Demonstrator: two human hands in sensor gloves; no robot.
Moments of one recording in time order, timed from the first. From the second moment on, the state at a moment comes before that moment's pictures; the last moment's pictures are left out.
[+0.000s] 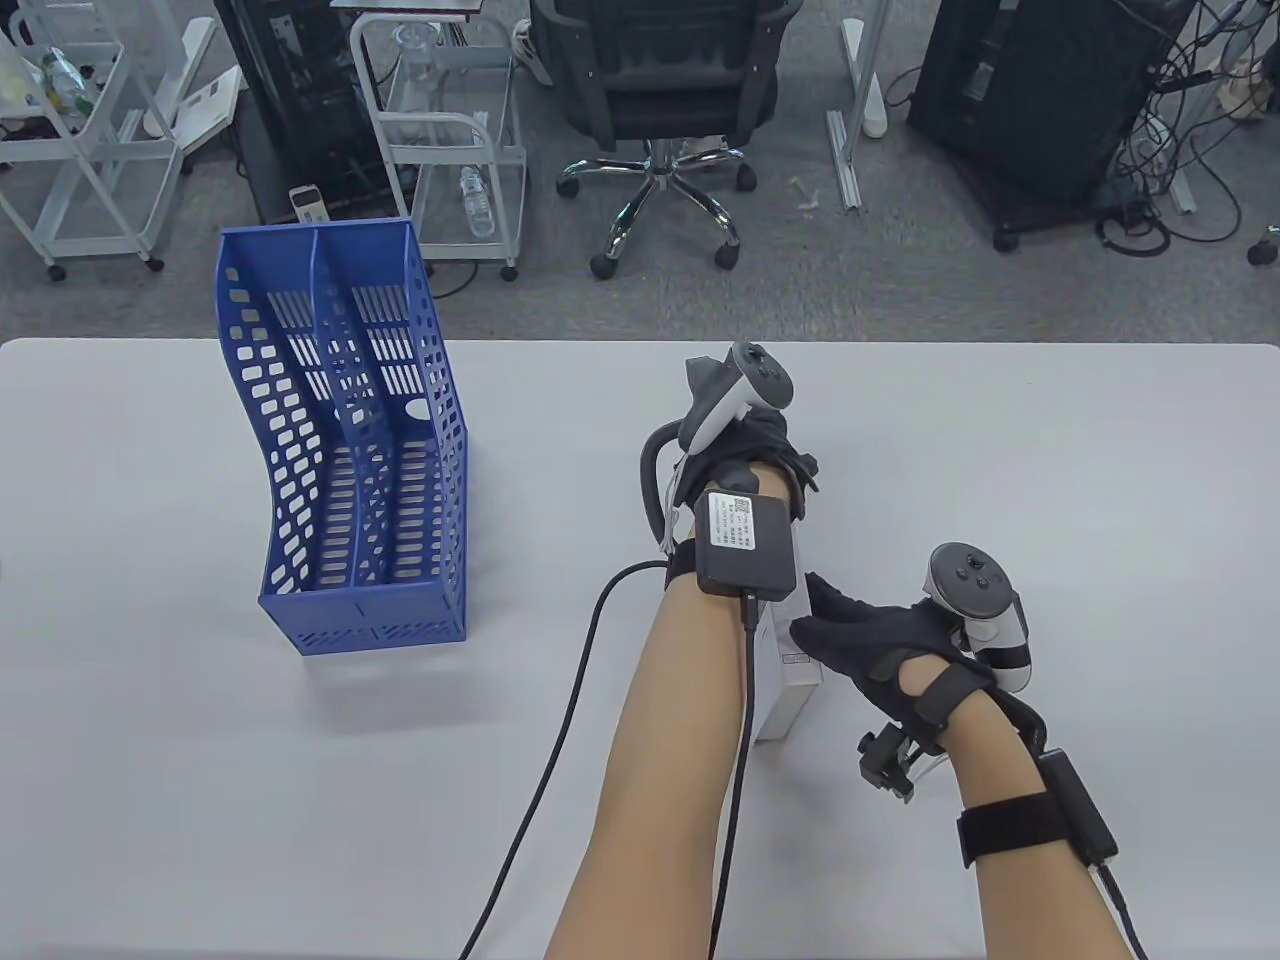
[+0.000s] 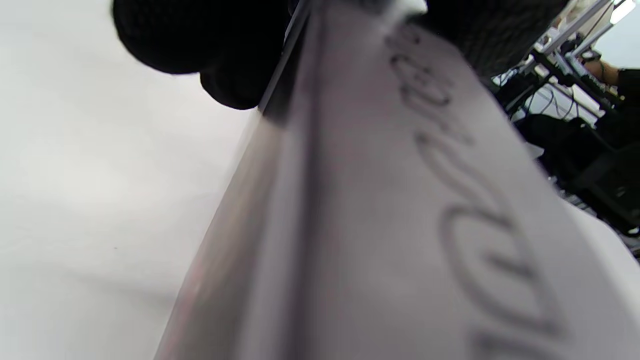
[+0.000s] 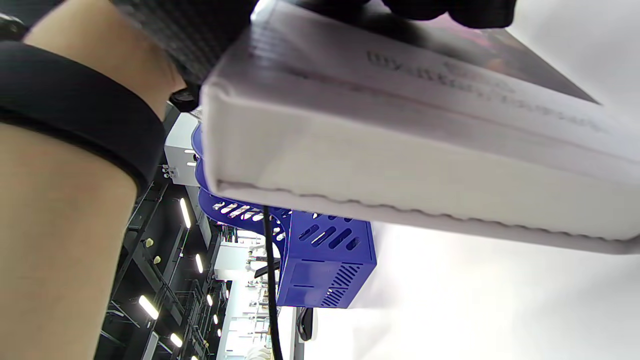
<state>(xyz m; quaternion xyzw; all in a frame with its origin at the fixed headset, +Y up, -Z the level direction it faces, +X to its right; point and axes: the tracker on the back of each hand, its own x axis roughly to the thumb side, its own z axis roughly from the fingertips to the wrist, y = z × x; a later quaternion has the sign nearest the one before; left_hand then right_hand) 0.034 -0.655 -0.468 -0.29 0.01 0.24 0.93 0.205 -0.709 -0.314 0.11 0.24 0.75 0.61</state>
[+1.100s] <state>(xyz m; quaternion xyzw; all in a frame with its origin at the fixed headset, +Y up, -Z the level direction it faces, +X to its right) -0.075 -0.542 -0.339 0.08 -0.18 0.29 0.94 0.179 -0.683 -0.299 0.15 -0.02 0.96 0.25</state>
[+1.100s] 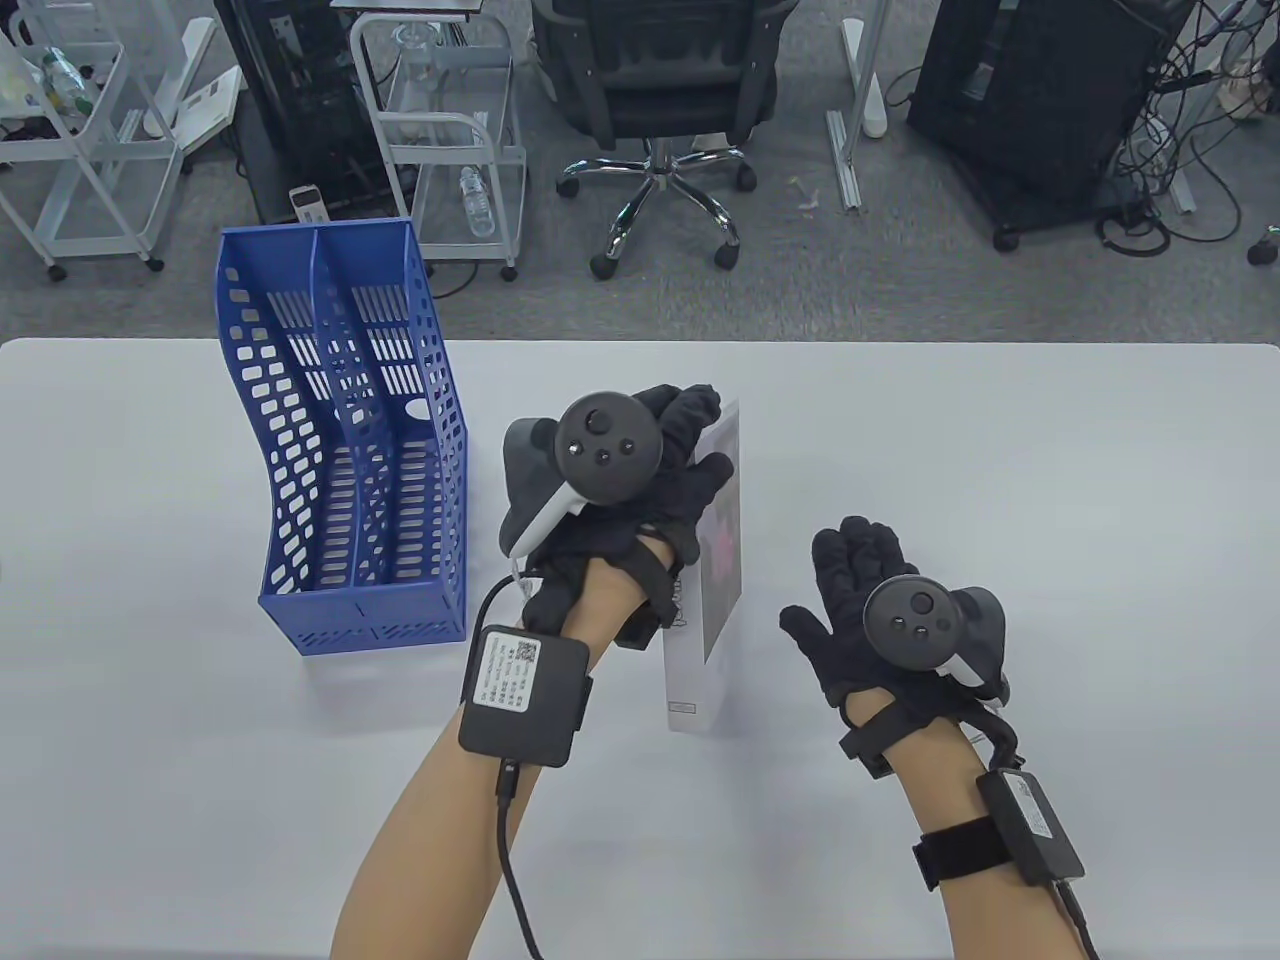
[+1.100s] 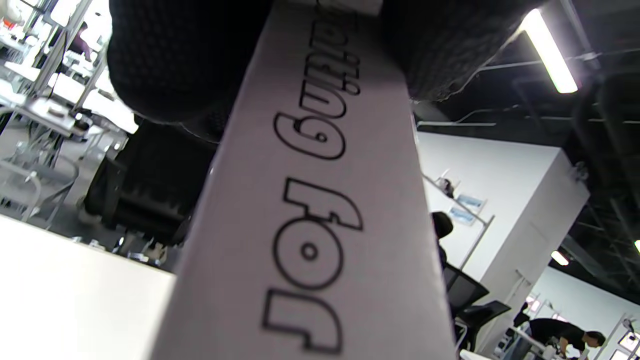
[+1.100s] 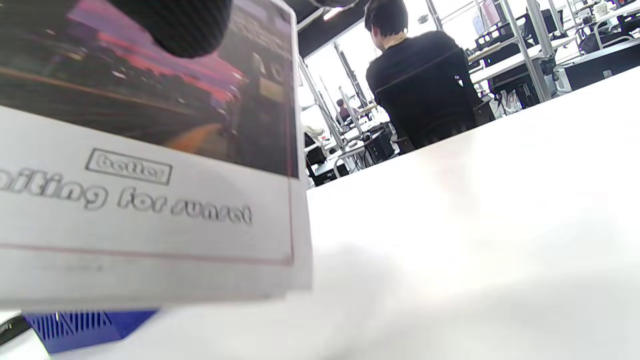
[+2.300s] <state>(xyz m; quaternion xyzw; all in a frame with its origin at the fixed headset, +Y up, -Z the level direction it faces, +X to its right) -0.243 -0.530 -0.294 0.40 -0.06 0.05 0.91 0.180 -0.692 -0.301 0.15 0.01 0.96 0.23</state>
